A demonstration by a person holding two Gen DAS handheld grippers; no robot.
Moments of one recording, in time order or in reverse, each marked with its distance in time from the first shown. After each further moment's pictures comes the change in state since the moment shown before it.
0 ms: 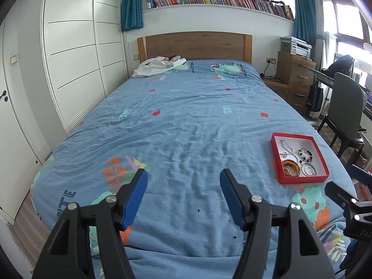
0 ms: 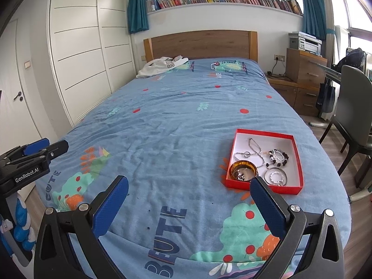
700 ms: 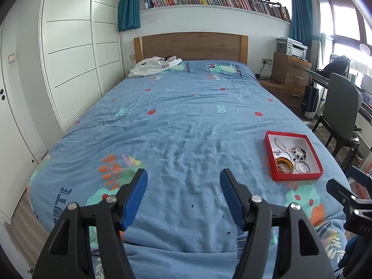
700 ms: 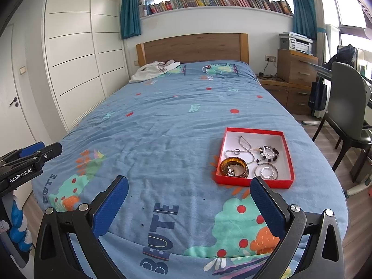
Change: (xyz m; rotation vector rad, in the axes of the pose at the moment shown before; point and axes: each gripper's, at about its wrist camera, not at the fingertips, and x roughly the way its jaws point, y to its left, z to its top) left arm -0.009 0.000 -0.008 -0.004 0.000 -0.029; right arm -0.014 -0.013 -0.013 0.034 -0.028 -0.041
